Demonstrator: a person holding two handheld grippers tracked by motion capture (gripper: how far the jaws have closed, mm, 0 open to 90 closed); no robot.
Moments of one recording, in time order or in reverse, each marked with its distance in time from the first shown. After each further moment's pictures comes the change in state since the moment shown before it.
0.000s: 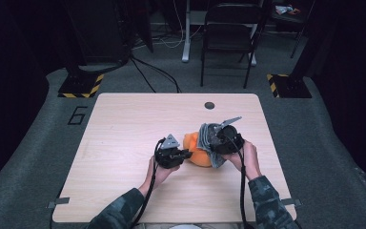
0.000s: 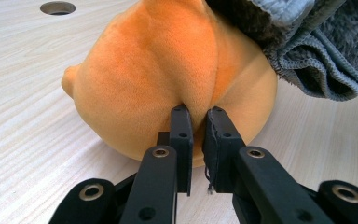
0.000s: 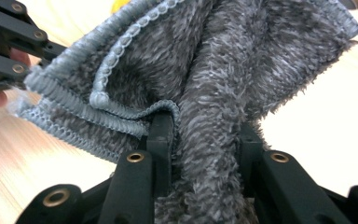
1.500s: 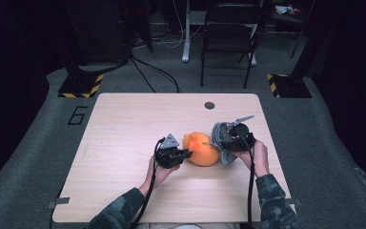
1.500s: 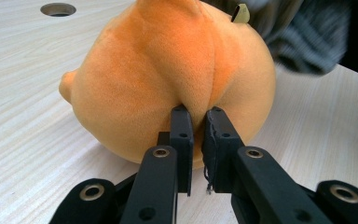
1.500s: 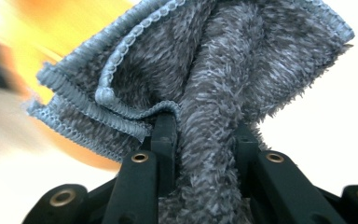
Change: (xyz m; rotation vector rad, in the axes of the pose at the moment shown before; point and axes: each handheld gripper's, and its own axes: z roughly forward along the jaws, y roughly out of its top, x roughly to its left) left arm -0.001 0.001 -0.001 -0.006 -0.005 -0.006; right arm -0.032 -0.014 -0.008 -0.008 -0.066 0.090
